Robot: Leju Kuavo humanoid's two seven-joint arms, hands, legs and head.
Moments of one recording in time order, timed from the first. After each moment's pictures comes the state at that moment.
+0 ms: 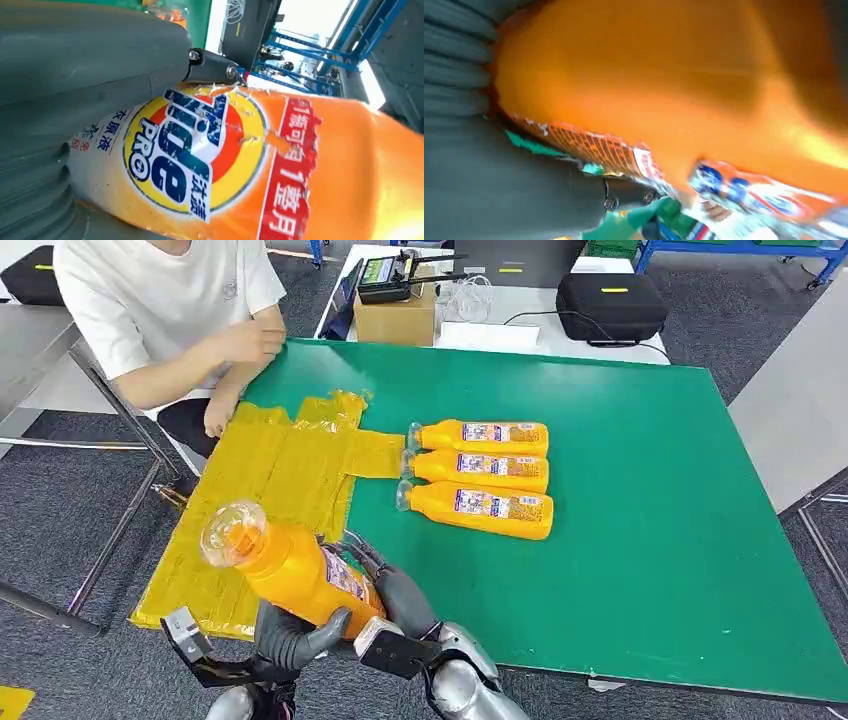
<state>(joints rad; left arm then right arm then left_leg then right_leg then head) 0.15 -0.25 -0.19 -1.47 0.19 -0.36 -0.55 -0.24 0.25 0.69 -0.97 0.51 -0.14 -0.55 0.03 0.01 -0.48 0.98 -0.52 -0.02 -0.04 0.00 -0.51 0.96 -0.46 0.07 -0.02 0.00</state>
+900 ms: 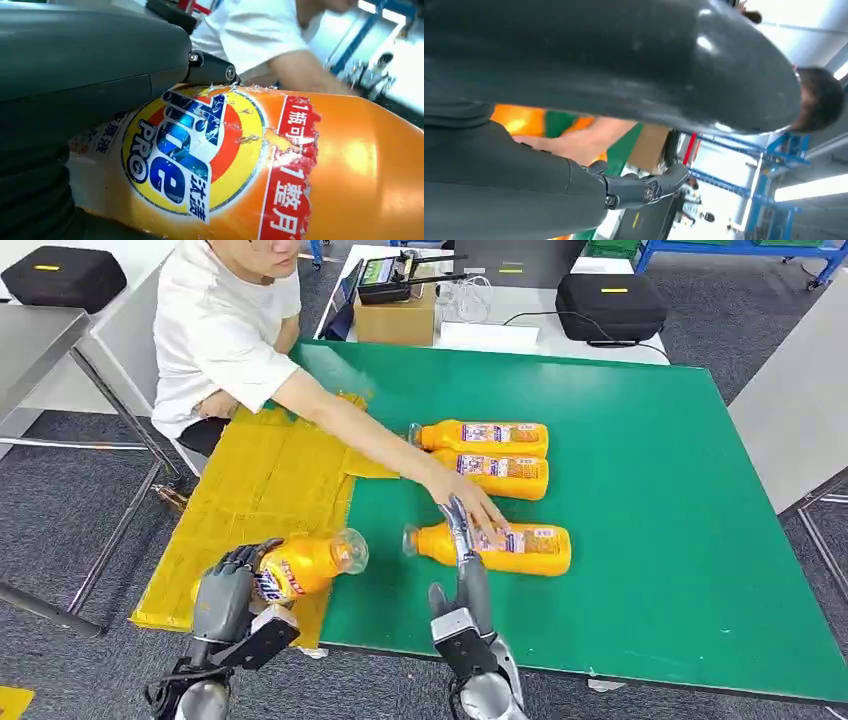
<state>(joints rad) 0.09 -0.08 -0.03 -1.39 -0.94 0.34 -0.42 -0.10 0.25 0.54 -1.18 0.39 -0.37 -0.65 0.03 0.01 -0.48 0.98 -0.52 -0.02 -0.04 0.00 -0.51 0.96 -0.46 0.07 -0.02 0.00</state>
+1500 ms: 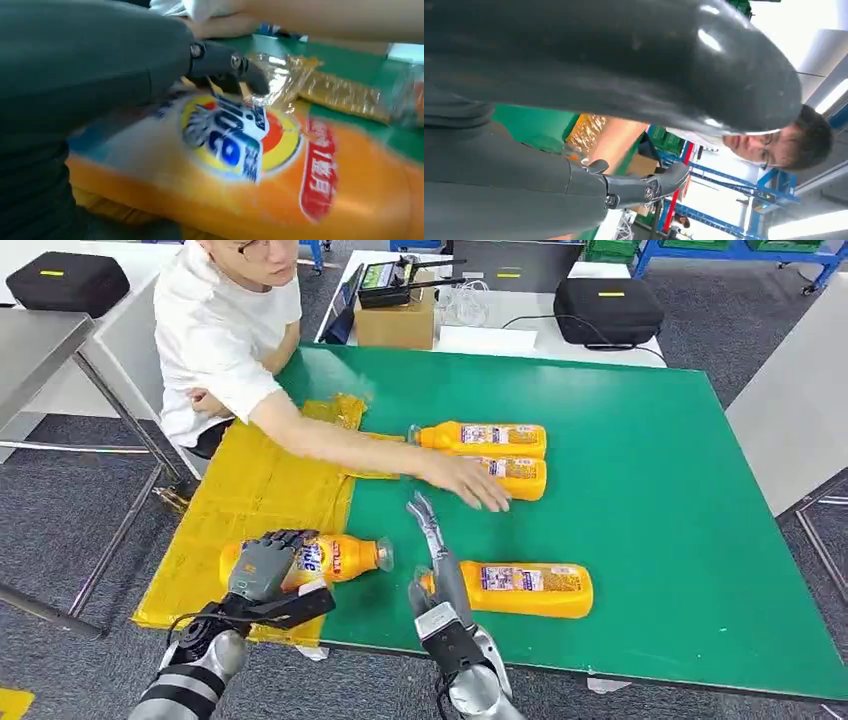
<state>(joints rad) -0.20 0.04 -0.14 -0.95 -1.11 0.19 -0.30 -0.13 0.27 0.57 -1.14 0.36 -0.27 -0.64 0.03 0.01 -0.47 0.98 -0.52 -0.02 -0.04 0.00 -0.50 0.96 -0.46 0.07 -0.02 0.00</state>
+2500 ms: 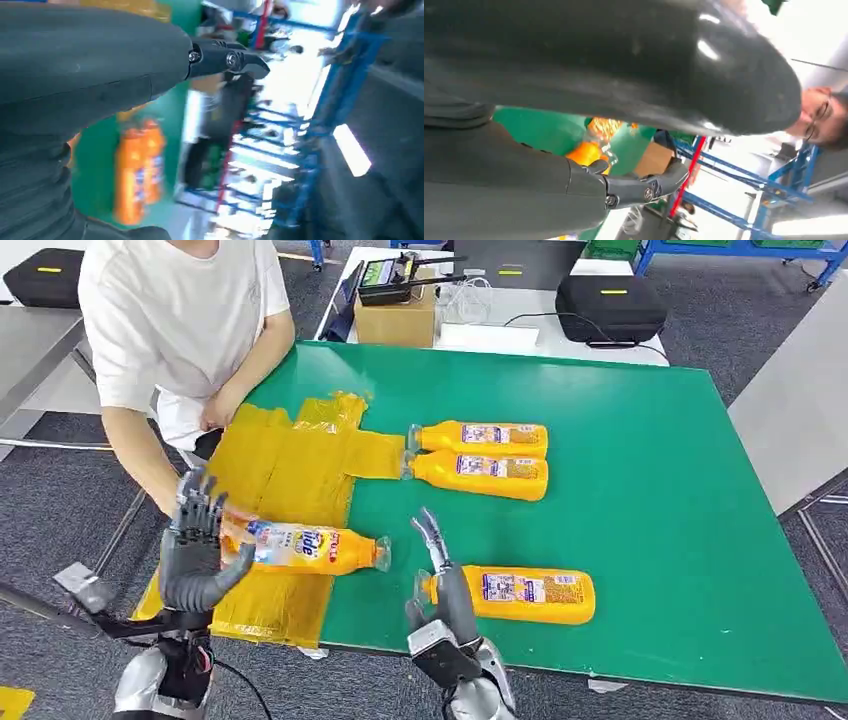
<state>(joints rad) 0.04 -0.12 0.07 -1.56 0.30 -0.28 -0.43 -0.11 0.25 0.57 -1.09 0.47 -0.37 -0.67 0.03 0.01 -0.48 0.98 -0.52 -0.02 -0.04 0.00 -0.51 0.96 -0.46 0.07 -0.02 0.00</state>
